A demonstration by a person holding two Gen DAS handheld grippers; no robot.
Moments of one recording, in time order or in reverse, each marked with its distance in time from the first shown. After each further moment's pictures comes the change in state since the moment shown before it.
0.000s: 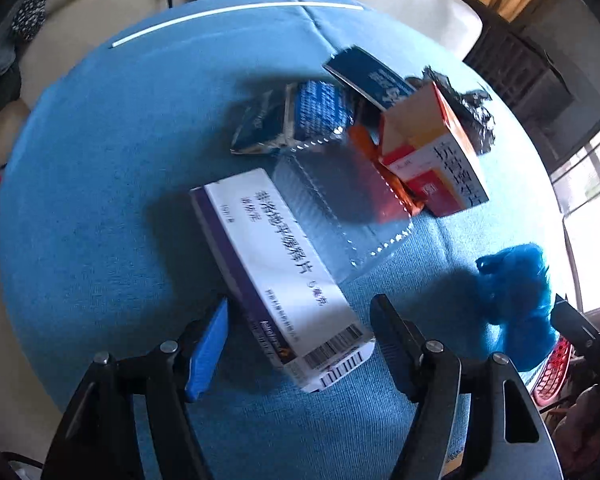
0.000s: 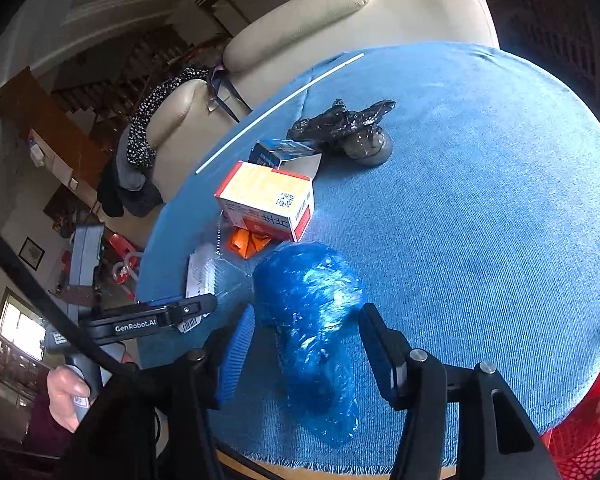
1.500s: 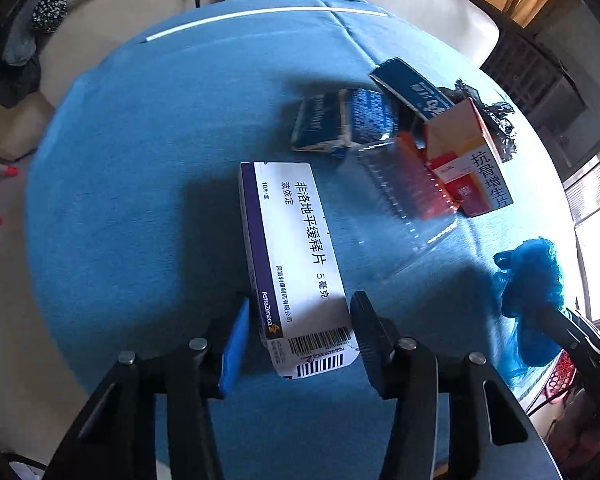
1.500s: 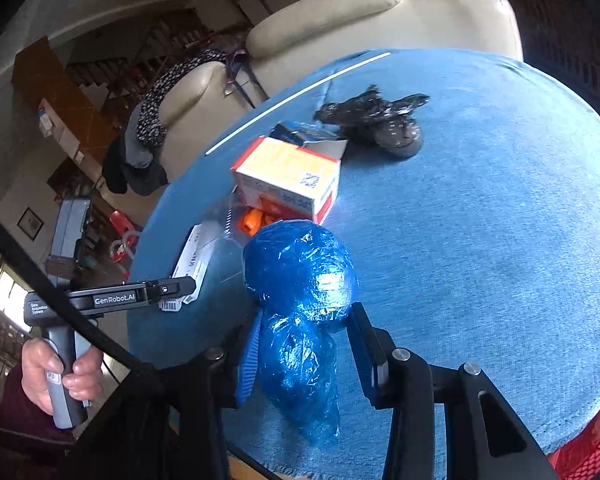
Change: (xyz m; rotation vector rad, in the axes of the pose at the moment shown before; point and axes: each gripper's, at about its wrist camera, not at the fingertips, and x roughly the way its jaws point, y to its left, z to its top) left arm -0.027 0.064 -0.022 -0.018 -0.006 0.056; right arm 0.018 0.020 -0.015 -0.106 0.015 0.002
